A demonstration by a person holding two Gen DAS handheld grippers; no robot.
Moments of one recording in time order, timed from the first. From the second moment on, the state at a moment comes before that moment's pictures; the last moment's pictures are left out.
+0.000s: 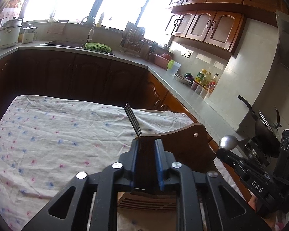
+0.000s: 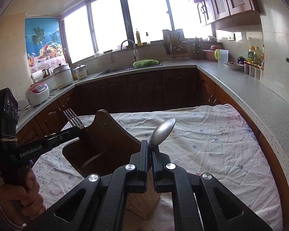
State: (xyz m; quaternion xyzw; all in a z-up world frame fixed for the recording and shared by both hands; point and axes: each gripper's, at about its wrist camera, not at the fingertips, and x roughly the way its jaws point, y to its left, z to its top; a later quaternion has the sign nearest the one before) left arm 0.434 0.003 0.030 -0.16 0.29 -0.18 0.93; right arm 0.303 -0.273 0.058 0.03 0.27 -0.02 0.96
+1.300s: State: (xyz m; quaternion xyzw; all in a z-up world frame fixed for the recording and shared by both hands) left arm 0.181 0.034 0.041 -0.12 0.33 -0.07 0.93; right arm 0.118 -0.282 0.036 0.11 0.27 -0.06 0.95
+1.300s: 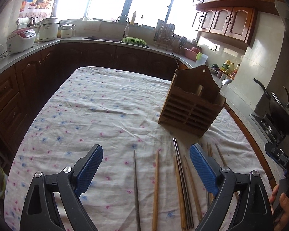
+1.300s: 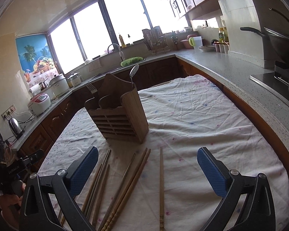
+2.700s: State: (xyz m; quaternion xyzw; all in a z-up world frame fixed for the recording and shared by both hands) left arm 0.295 -0.031 -0.047 -0.02 0.47 -0.10 0.87; right arm 0.246 -0.231 -0.068 0.03 0.45 -0.03 0.89
